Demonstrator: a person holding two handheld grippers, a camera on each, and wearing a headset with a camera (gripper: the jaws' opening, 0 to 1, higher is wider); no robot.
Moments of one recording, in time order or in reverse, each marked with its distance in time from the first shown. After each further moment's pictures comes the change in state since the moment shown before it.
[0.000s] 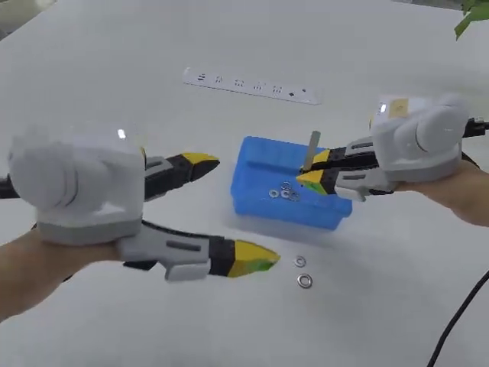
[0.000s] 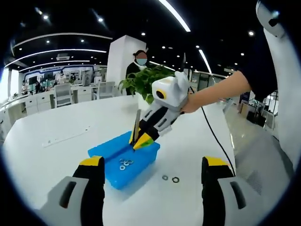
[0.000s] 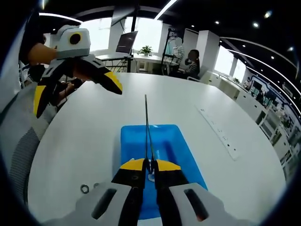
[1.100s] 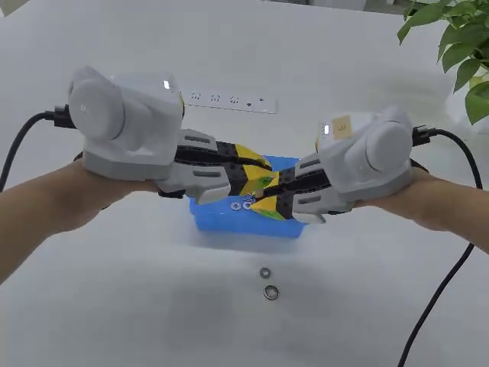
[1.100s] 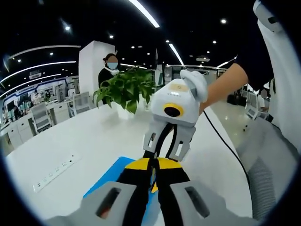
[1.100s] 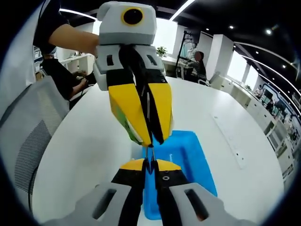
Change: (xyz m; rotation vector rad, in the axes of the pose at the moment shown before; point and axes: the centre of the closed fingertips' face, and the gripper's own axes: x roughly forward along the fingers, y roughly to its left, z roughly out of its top) left arm 0.055 -0.004 0.037 0.199 0.006 -0.198; right arm -0.007 0.032 0.007 -0.083 -0.003 0.100
